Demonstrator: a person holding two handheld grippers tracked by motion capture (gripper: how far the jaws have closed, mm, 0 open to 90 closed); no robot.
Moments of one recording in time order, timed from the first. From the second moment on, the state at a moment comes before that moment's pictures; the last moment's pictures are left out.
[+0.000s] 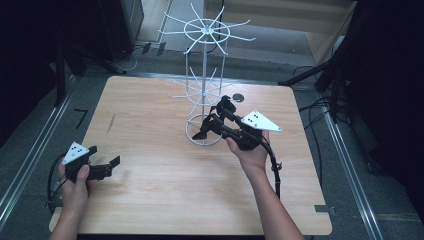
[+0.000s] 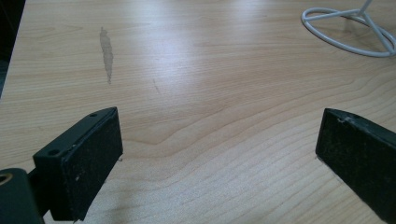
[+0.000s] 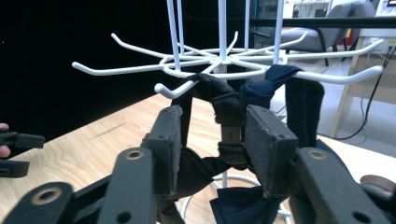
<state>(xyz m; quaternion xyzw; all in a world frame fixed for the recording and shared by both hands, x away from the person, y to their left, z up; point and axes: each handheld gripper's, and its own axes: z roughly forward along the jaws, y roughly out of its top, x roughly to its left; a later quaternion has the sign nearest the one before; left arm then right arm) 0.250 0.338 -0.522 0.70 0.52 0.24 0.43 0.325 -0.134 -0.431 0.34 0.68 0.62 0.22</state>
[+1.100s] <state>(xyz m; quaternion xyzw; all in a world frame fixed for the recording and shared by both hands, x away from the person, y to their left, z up) 0.250 0.339 -0.522 0.70 0.51 0.24 0.44 0.302 -0.171 -0.448 0.36 0.67 0.60 0.26</state>
